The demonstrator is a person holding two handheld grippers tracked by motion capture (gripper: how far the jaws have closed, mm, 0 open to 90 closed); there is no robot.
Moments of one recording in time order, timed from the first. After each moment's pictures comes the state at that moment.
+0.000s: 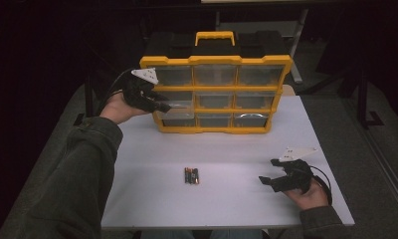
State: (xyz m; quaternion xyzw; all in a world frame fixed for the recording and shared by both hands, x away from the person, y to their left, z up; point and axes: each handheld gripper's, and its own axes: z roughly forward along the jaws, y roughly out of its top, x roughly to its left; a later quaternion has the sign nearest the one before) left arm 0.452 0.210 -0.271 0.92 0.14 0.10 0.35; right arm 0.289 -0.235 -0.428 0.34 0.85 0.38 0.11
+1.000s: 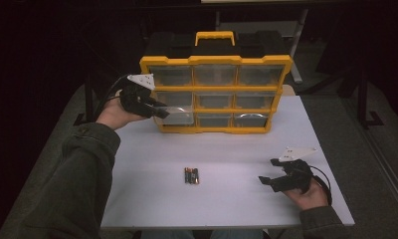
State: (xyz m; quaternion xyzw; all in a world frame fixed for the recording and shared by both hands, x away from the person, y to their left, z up) left arm 0.437 0.217 -0.274 0.92 0.13 0.06 0.36; right arm 0.288 -0.233 -0.428 0.34 0.85 0.38 0.11
